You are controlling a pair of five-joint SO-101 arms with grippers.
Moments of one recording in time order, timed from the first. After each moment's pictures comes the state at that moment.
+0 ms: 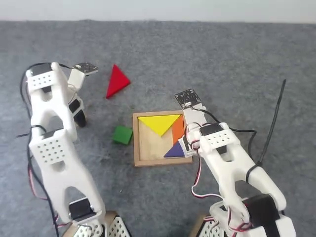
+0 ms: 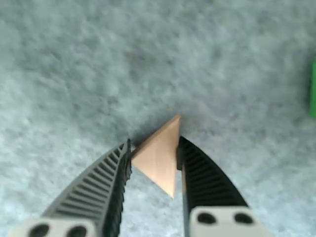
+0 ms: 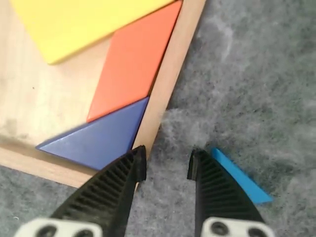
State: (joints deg) left arm -26.2 47.1 -30.8 97.5 -49.5; right arm -23.1 -15.0 51.8 47.8 3.8
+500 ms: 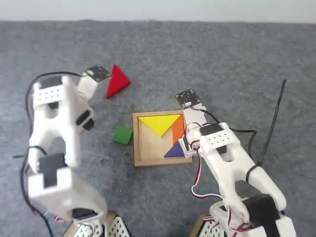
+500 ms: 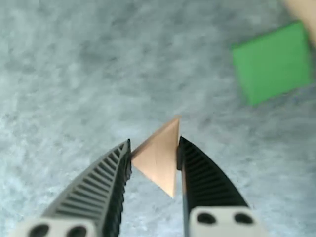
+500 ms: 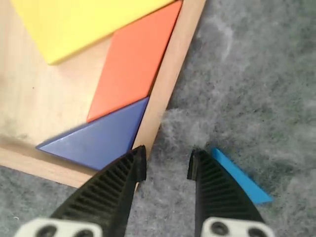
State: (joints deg) left arm -20.3 10.0 13.0 78.4 -49.7; right arm -23.1 -15.0 51.8 47.8 3.8
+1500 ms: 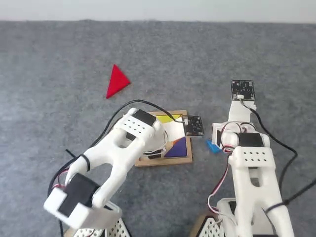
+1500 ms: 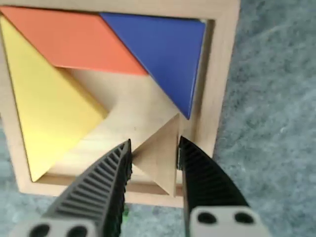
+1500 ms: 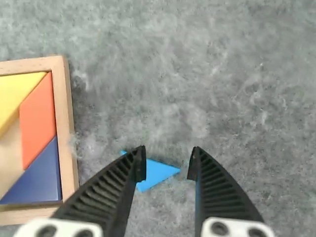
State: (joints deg) left arm 24.0 -2.0 37.1 64.2 -45.9; right arm -3.8 -37.6 57.0 50.5 -2.7
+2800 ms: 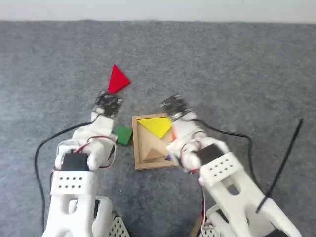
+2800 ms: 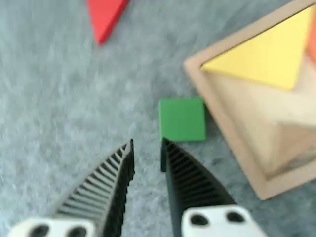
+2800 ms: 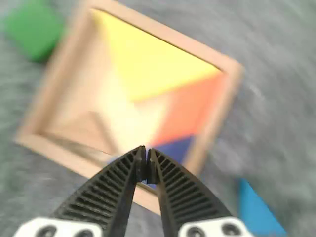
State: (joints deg) left arm -6.5 -56.9 69.9 57.9 -16.3; right arm -37.5 -38.0 61.6 42.5 3.6
